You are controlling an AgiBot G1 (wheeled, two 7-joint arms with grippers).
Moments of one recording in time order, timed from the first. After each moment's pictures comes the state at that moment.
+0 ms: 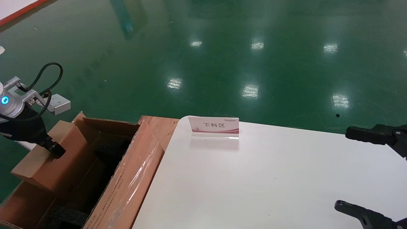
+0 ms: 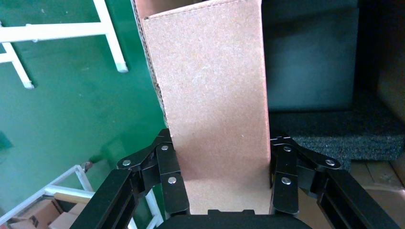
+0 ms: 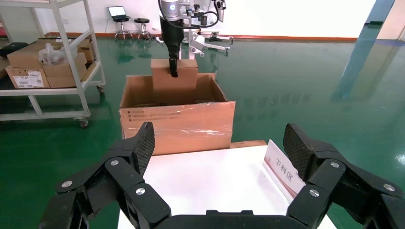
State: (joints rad) left arm -2.44 0.65 2.41 -0.90 1.41 1.24 -1.30; right arm 1.08 -0.60 -0.30 1.28 -0.72 -1.49 0.18
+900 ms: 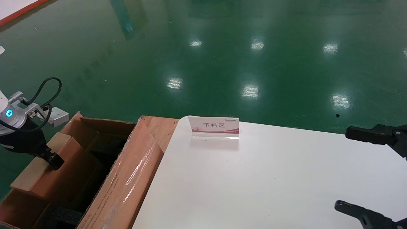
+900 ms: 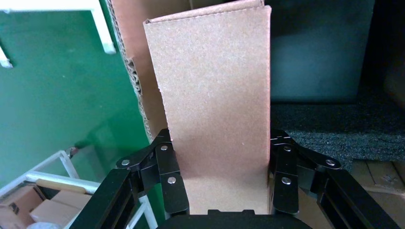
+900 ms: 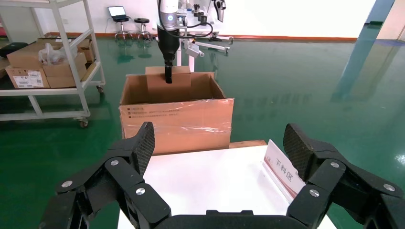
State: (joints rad) left arm -2.31 0.65 2.40 -0.77 1.35 1.23 -1.24; right arm 1.08 -0.60 -0.30 1.28 -0.72 -1.49 0.18
